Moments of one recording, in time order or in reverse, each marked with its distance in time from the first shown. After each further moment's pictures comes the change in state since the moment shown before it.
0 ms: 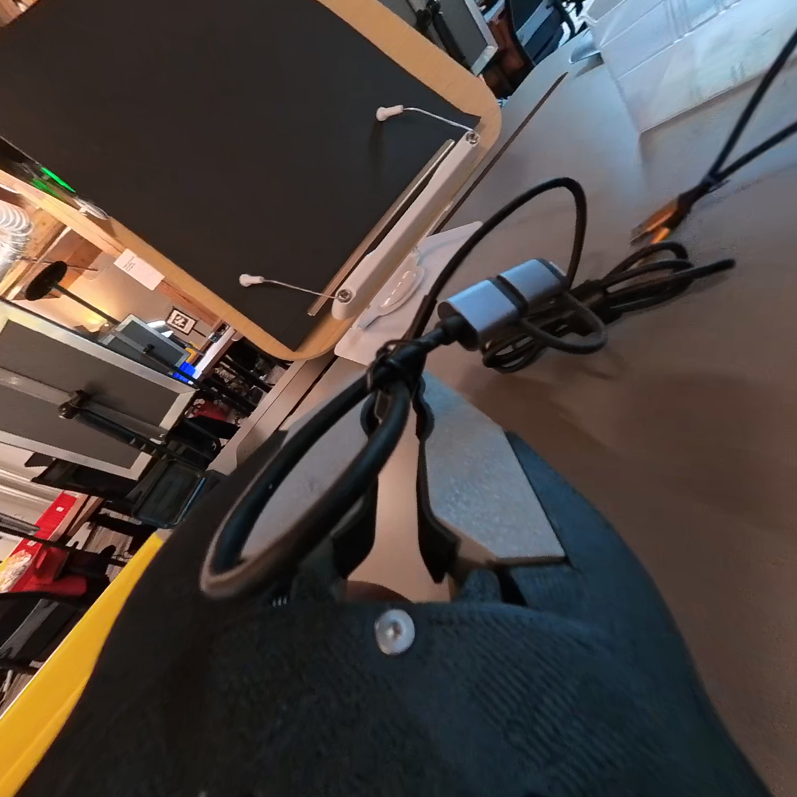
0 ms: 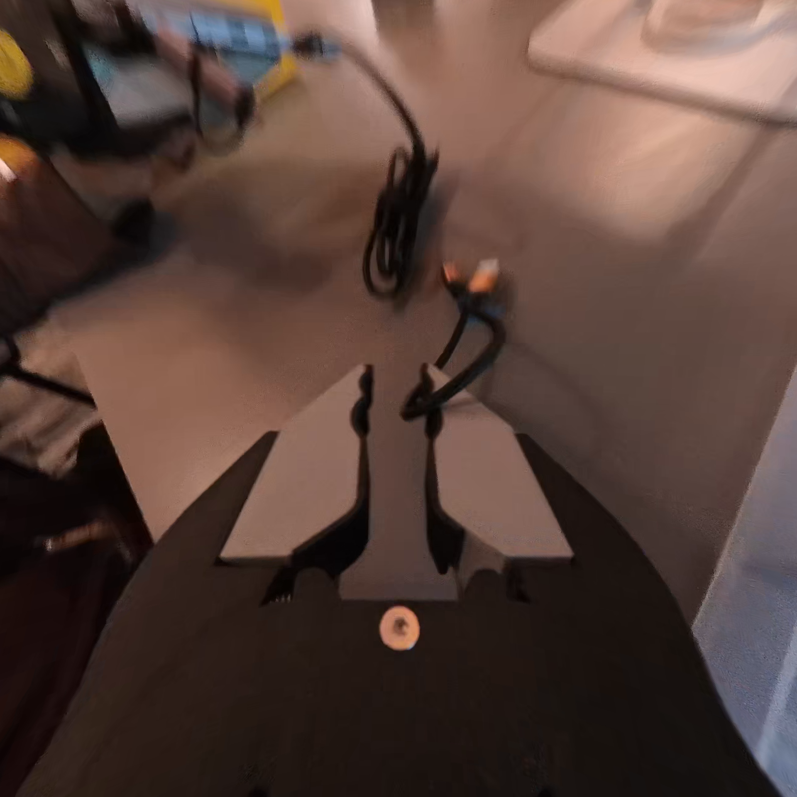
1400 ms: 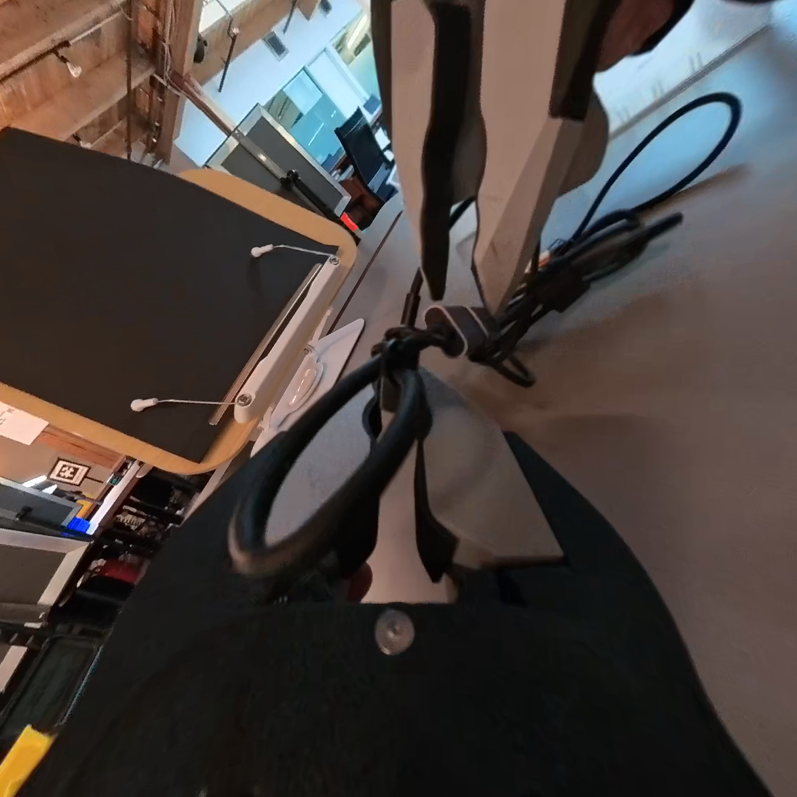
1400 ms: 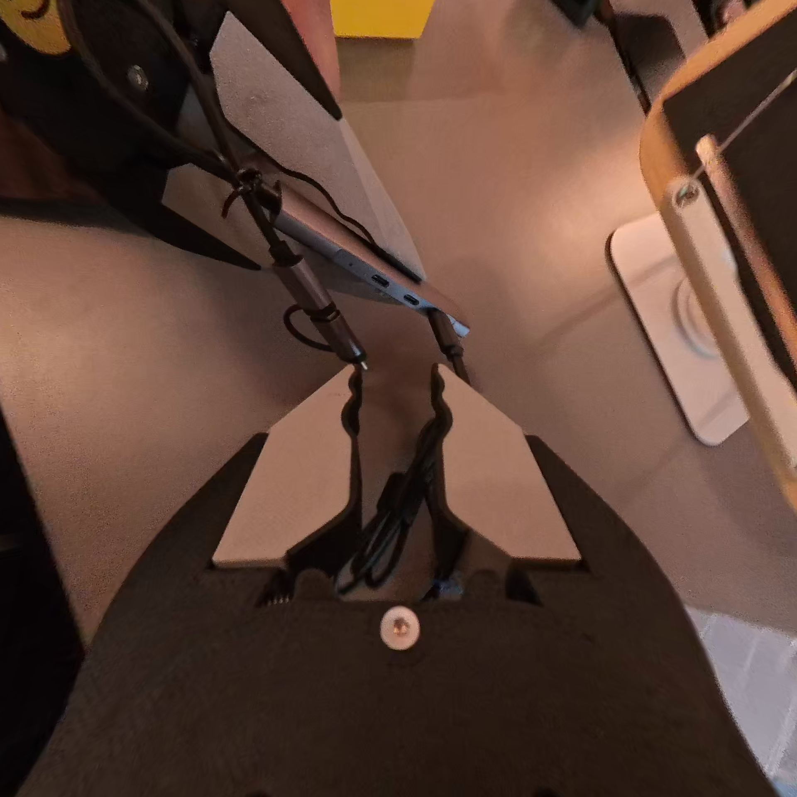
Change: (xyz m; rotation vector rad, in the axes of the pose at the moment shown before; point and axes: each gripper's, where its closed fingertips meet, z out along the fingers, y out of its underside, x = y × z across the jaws) left arm 0.058 -0.036 -0.021 0.260 0.292 0.084; right arm -0.073 -0.065 0.070 -0.249 0.087 -0.572
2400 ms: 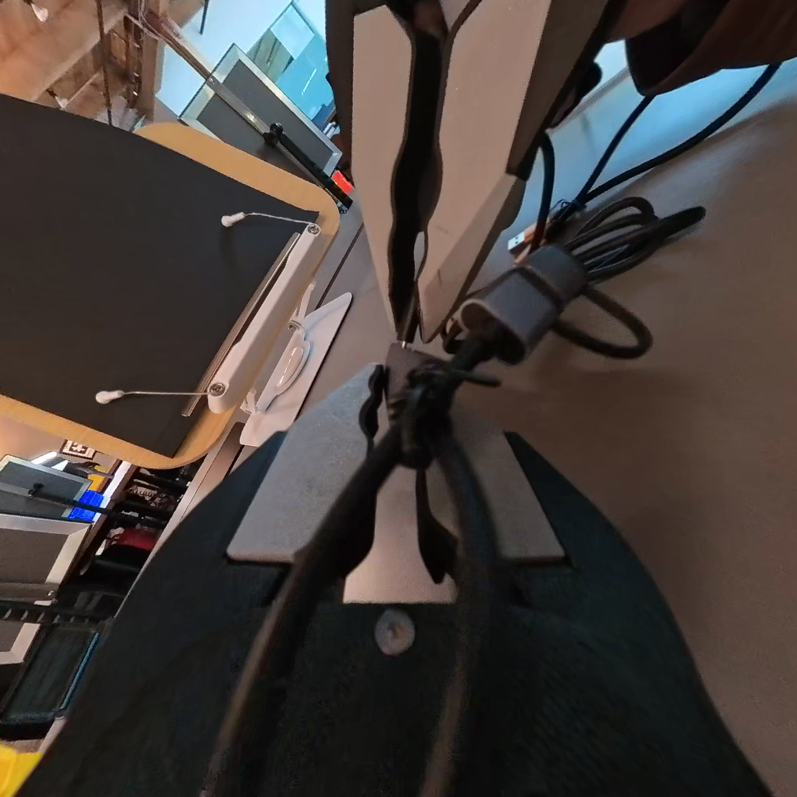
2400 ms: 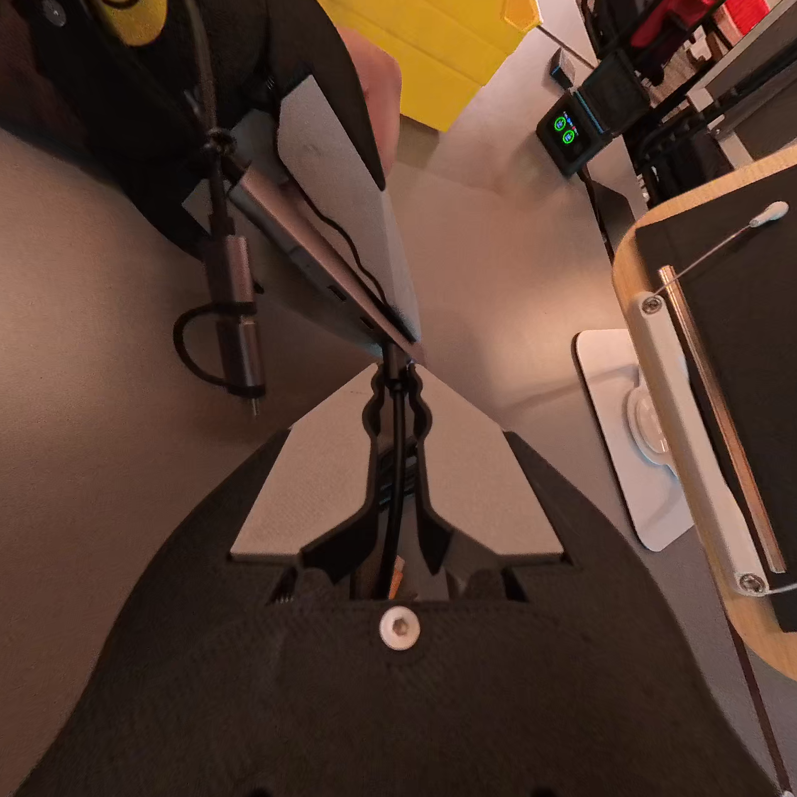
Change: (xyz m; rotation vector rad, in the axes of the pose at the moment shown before) left arm 0.015 0.013 0.020 -0.094 -0.001 0.023; right arm 0.009 0.001 0.017 0.220 -0.002 -0.279
